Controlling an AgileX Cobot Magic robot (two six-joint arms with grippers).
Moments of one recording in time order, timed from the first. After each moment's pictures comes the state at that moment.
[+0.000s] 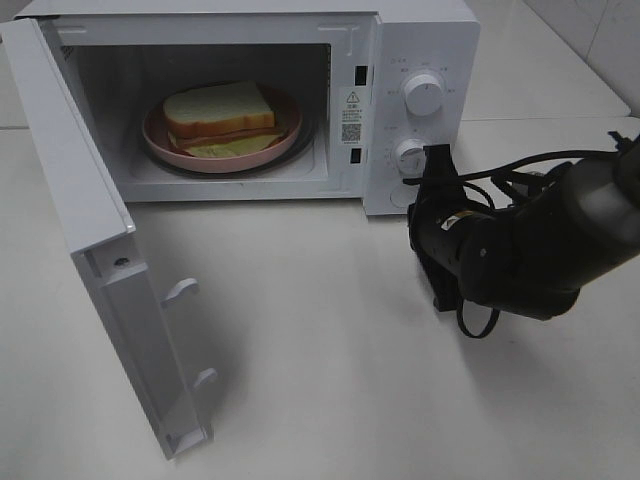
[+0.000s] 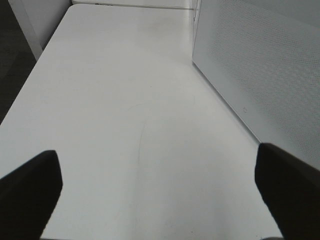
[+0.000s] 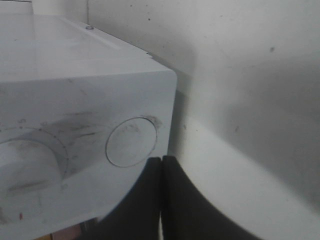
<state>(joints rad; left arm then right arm) 0.07 0.00 -0.52 -0.02 1.08 -0.01 0.58 2.01 -0.74 0.70 -0.80 1.20</state>
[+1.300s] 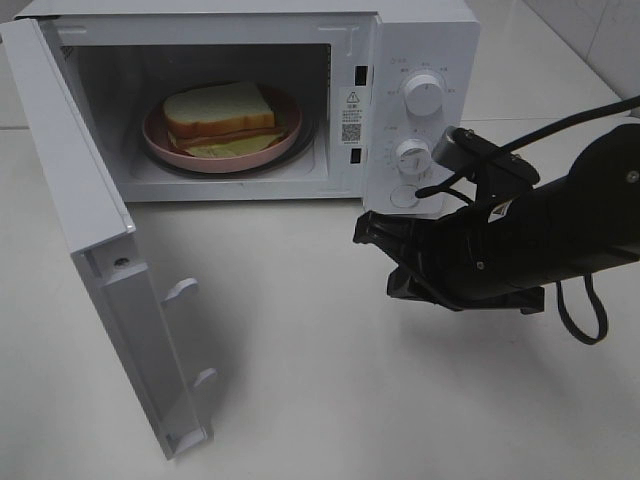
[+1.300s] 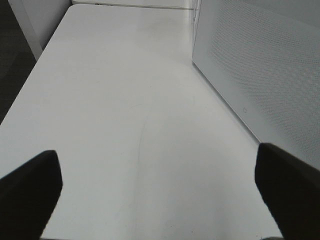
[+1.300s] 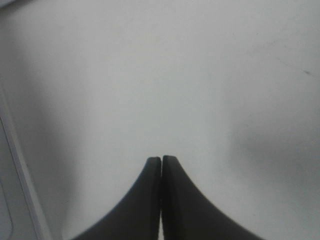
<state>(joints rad) 0.07 0.00 -0.52 -0.02 1.08 -0.01 0.58 1.57 -0.64 0.58 0.02 0.19</state>
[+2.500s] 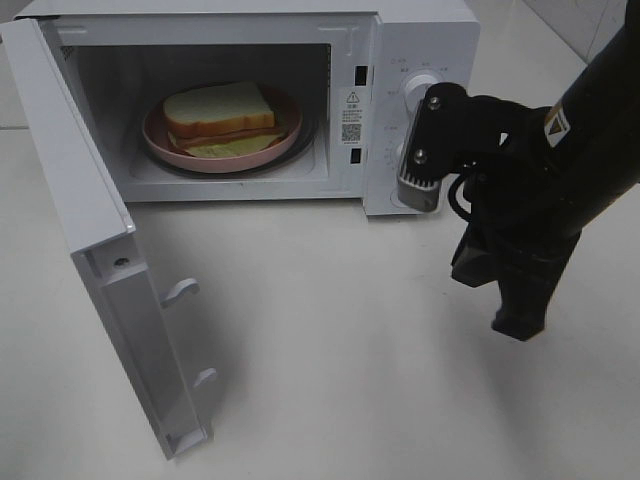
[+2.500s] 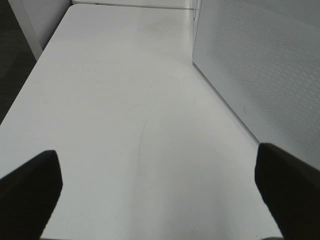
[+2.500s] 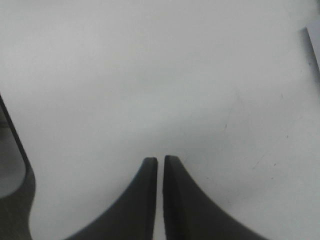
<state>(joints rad) 0.07 0.00 -0.52 -0.02 1.08 -0.01 0.58 1.42 -0.91 0.01 0.74 -0.71</state>
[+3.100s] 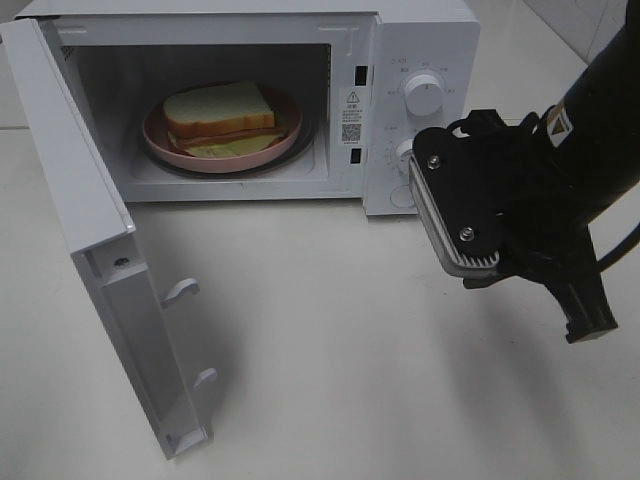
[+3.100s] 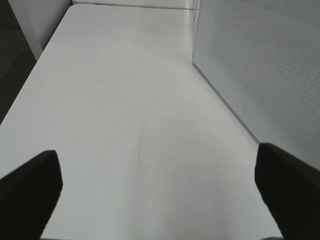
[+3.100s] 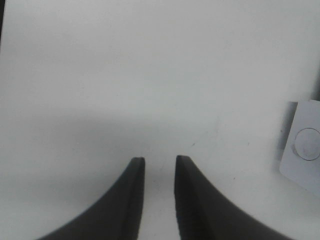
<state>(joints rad) 0.07 0.00 -0.52 -0.02 1.08 -0.01 0.58 1.42 -0.91 -0.02 0.74 -1.20</state>
